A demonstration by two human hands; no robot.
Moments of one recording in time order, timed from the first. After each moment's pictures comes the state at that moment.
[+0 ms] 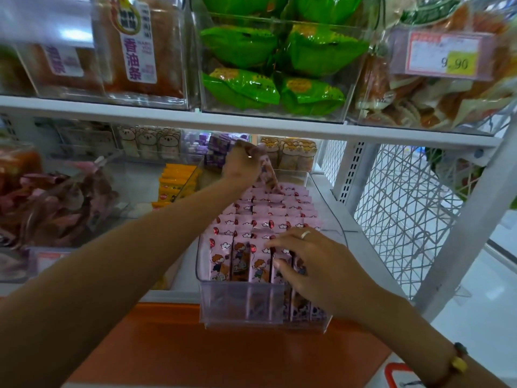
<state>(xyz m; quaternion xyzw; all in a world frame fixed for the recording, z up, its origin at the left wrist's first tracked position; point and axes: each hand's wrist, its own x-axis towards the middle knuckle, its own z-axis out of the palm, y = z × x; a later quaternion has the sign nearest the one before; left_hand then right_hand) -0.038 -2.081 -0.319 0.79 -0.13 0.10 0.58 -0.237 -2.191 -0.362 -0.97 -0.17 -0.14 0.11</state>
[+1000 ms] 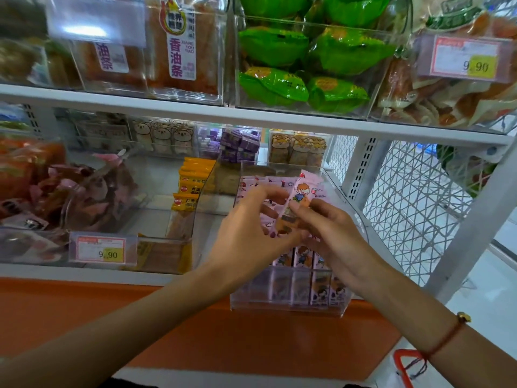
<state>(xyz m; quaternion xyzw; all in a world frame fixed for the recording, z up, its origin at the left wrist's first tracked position) -0.210 -2.004 -0.349 0.78 -0.30 0.11 0.54 -0.232 -2.154 -0.343 -0.69 0.03 -0.05 0.72</state>
